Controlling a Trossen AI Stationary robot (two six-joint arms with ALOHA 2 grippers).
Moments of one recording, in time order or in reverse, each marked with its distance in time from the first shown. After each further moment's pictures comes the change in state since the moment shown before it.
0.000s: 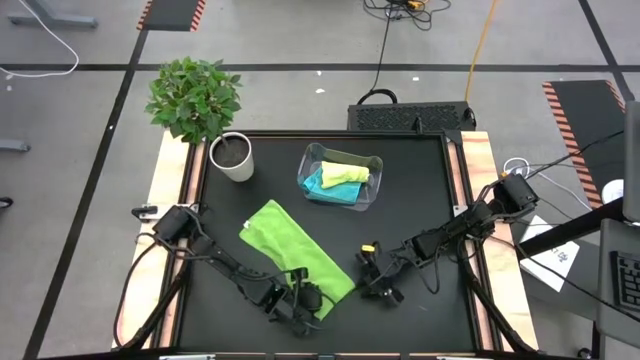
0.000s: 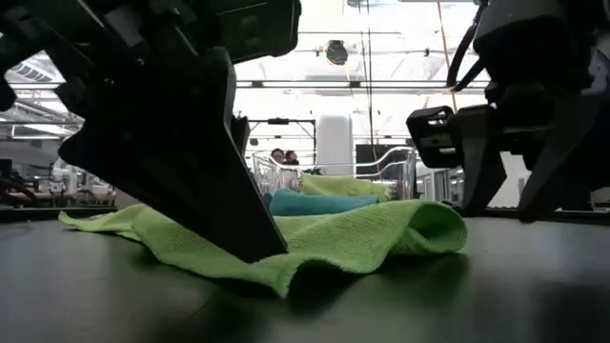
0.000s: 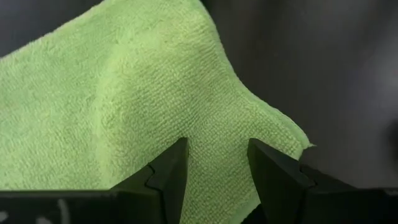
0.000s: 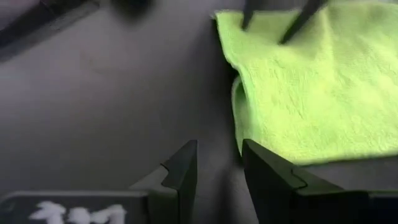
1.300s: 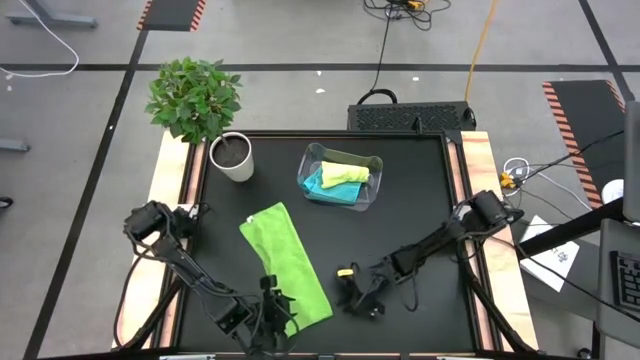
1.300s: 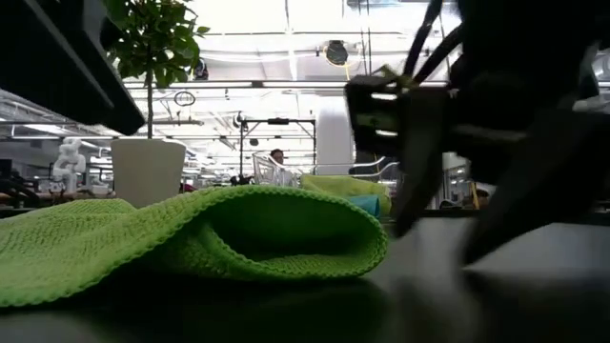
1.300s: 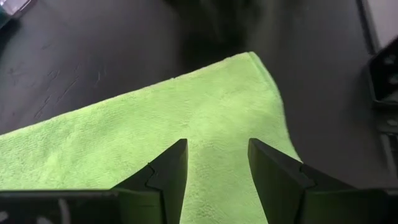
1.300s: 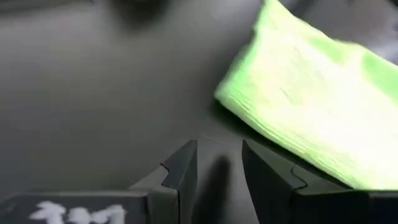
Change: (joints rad) left arm -0.219 -0.174 -0.057 -0.178 -0.327 -0.167; right arm 0.039 0.256 0.252 0.046 0.003 -0.292
